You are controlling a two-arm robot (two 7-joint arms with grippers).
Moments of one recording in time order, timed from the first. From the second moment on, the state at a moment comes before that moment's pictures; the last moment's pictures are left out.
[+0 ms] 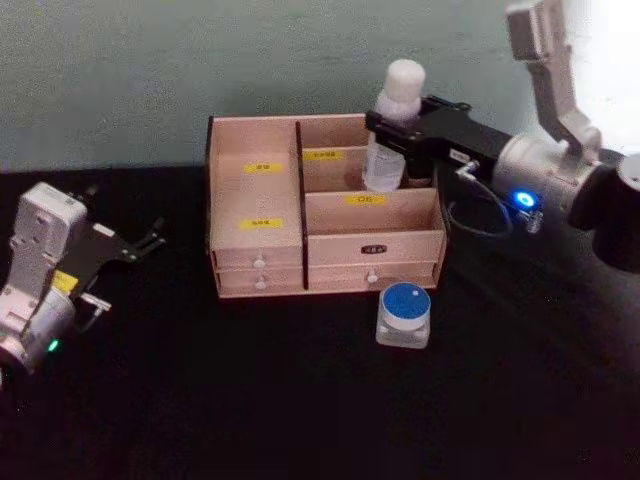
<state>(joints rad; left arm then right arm) -0.20 0.60 0.45 -1.41 -0.25 -0.12 0.03 0.51 0.40 -0.41 -1.40 0.49 0.28 0.41</state>
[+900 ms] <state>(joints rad) -0.20 0.60 0.45 -1.41 -0.25 -0.12 0.03 0.69 0.28 -0.49 -1.12 0.41 0.25 0.44</state>
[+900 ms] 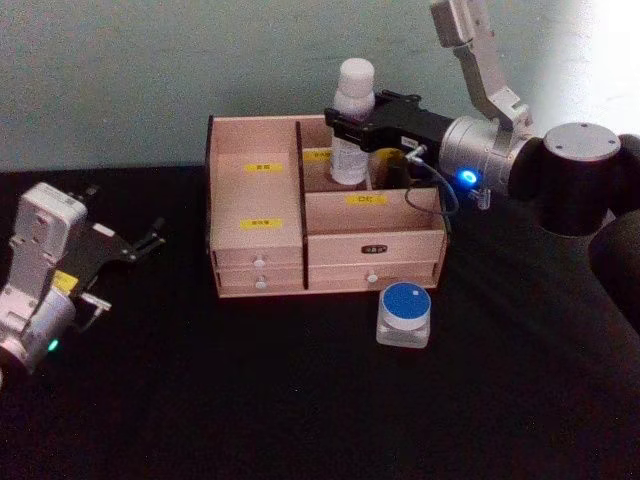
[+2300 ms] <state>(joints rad) -0.20 0.60 0.45 -1.41 -0.25 -0.12 0.03 0.69 0.23 -0.50 -1.04 0.35 0.23 0.46</state>
